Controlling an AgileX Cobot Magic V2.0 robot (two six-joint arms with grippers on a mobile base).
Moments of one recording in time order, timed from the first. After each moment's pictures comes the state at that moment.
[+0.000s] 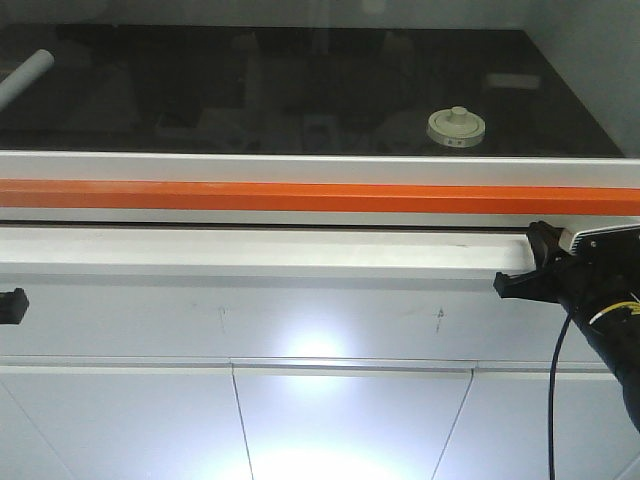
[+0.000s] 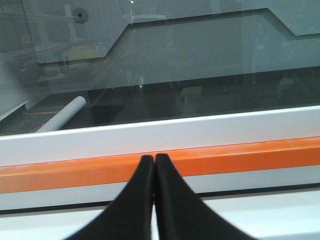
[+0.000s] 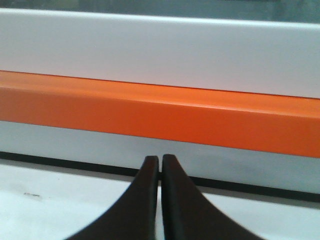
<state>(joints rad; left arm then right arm) -0.01 0.99 -0.28 -0.02 -0.65 0.12 -0.05 1.78 -0.46 -0.22 -1.14 0.03</state>
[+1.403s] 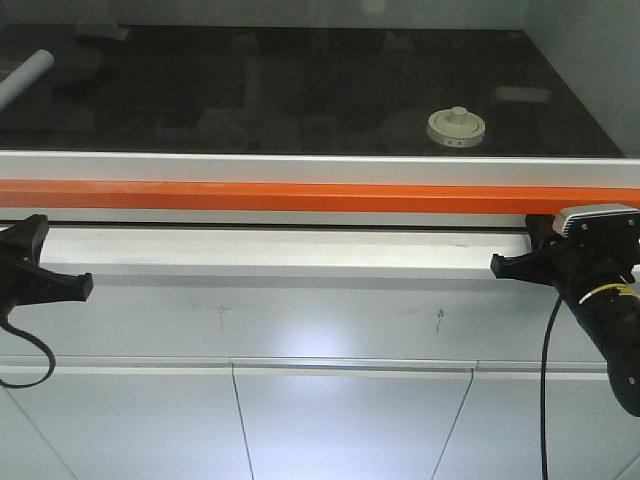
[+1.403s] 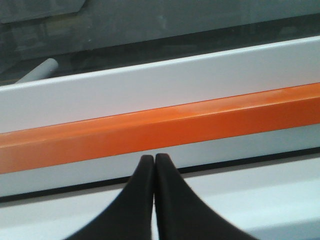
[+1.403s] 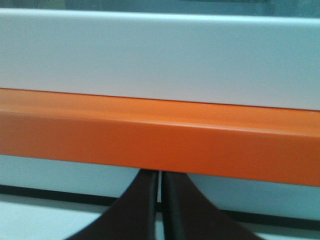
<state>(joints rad) -0.01 1.49 -0.43 0.05 -0.87 0.12 -0.05 1.86 -0.56 -0.18 -1.13 0.03</state>
